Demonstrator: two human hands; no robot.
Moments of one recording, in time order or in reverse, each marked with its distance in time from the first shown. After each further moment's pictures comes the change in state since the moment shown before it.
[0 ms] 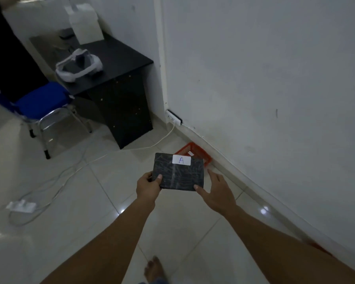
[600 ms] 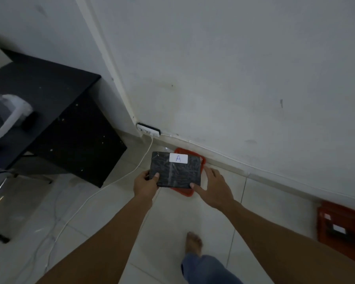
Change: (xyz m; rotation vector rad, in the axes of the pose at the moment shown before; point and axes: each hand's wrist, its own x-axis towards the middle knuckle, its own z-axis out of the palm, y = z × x) left_hand 0.275 0.108 0.044 0.268 -0.314 -0.052; right_hand 0.201 -0.074 0.063 0.059 0.131 0.304
